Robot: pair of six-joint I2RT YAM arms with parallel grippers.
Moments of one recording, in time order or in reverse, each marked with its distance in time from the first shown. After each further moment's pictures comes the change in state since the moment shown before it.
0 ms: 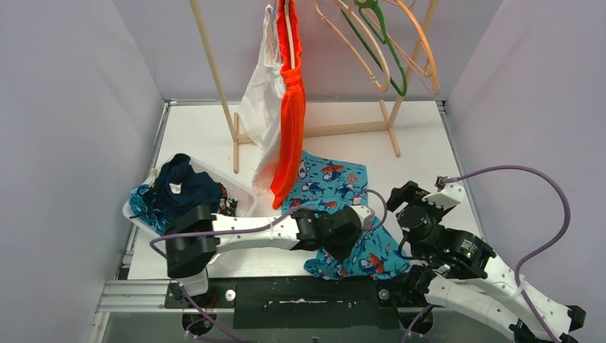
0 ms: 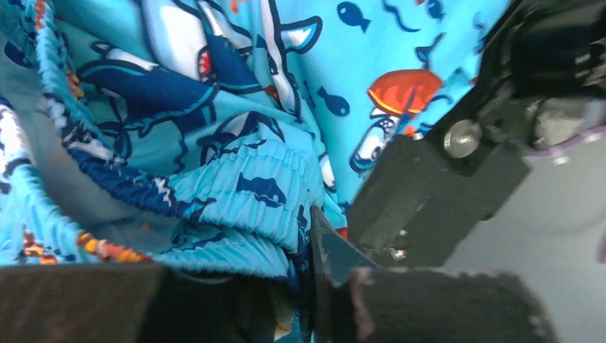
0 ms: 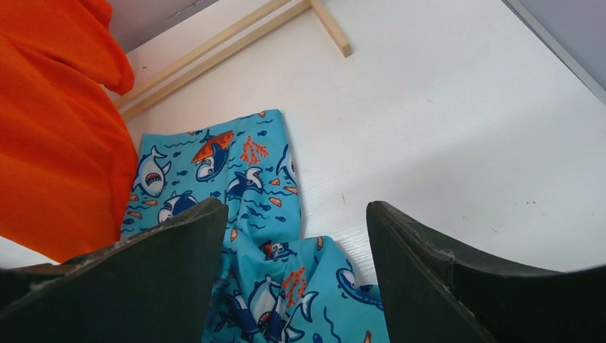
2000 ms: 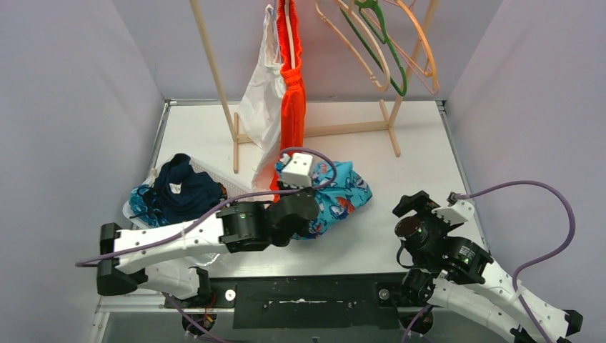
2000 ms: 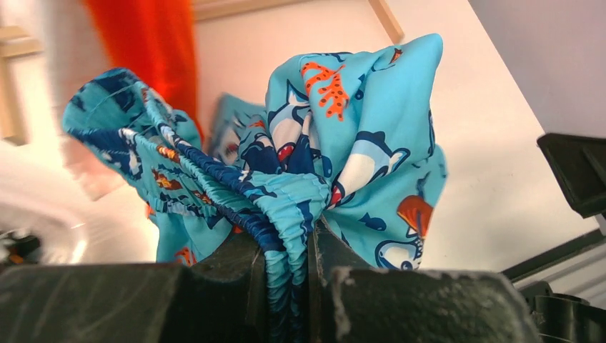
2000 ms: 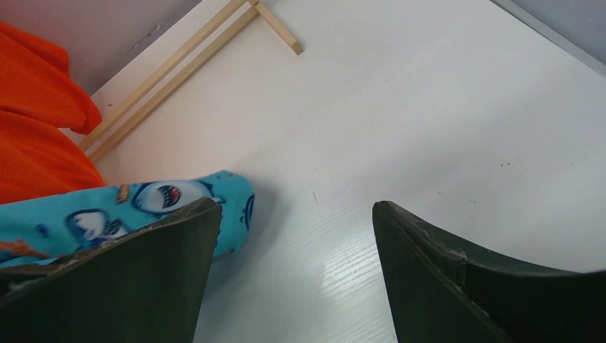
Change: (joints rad) left arm -0.064 -0.362 0.045 -0.113 -0.828 -0.142; right arm 0.000 -0.078 -0.106 -0.175 0.099 0.308
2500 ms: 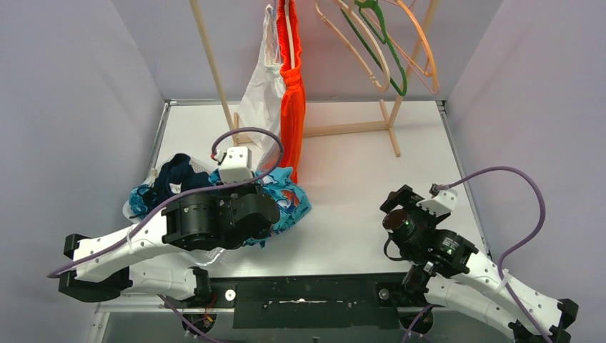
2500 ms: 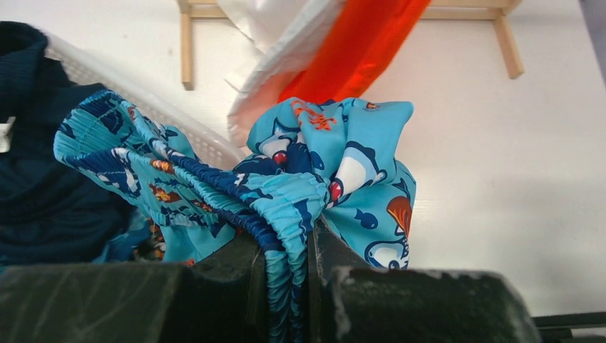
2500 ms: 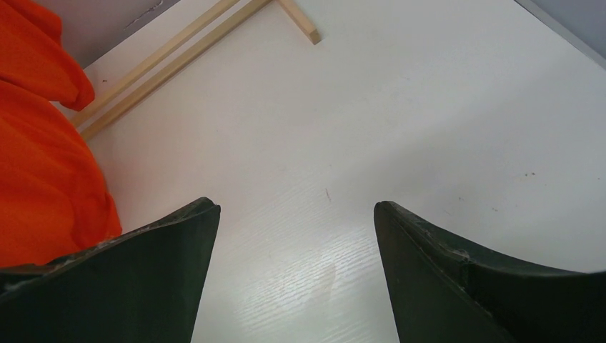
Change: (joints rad) left arm 0.002 -0.207 0.142 -0.662 -0.184 -0.354; right arm 0.000 0.106 -0.016 0.146 -0.023 -0.097
